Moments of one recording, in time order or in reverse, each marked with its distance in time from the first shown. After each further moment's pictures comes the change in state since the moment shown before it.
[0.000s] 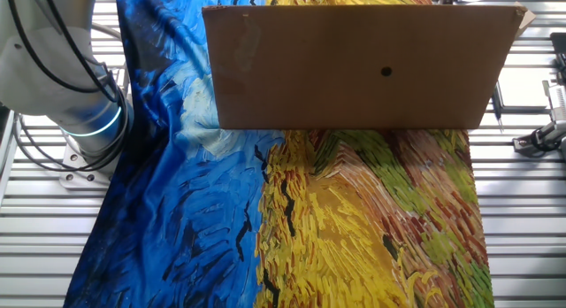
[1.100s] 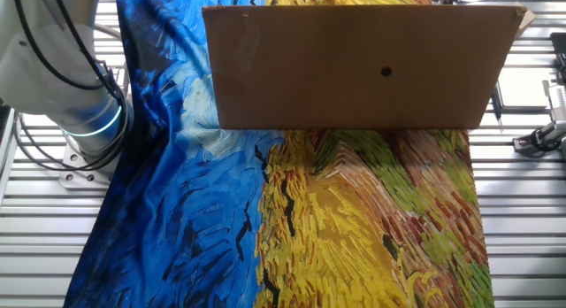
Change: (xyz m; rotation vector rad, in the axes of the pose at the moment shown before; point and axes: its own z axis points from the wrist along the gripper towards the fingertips) arm 0.010 -0.014 0.014 0.004 0.030 0.090
